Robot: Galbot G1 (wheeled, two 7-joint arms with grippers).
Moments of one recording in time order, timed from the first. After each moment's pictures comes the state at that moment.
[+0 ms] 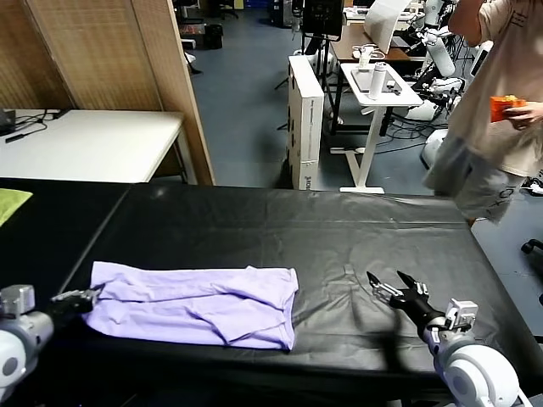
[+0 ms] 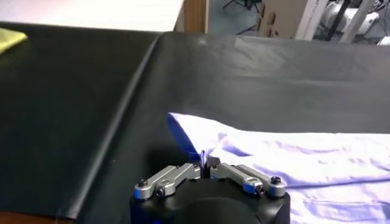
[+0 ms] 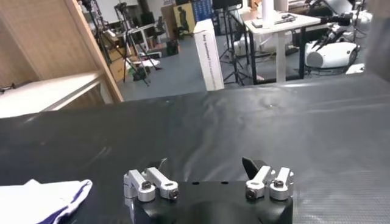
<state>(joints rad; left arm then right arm) 1.60 -0.84 -0.95 -2.10 -1.01 0.74 -0.12 -1.52 0.97 0.63 2.10 0.80 -0.39 0.11</state>
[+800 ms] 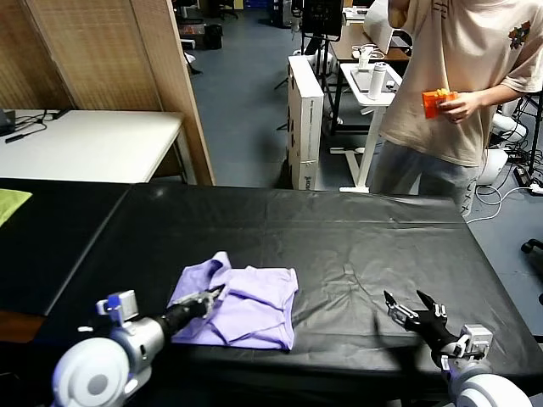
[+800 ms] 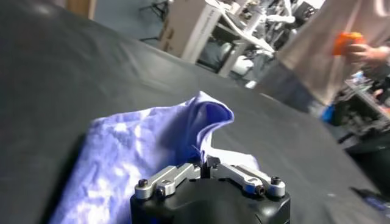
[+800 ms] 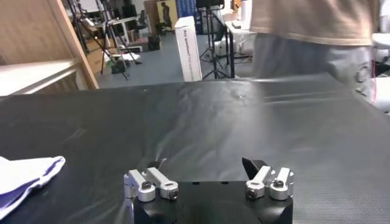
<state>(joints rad) 1.39 -1.05 -0.48 -2.27 -1.23 0.74 -0.32 -1.65 1.05 0.70 2.12 0.67 -0.38 0.10</state>
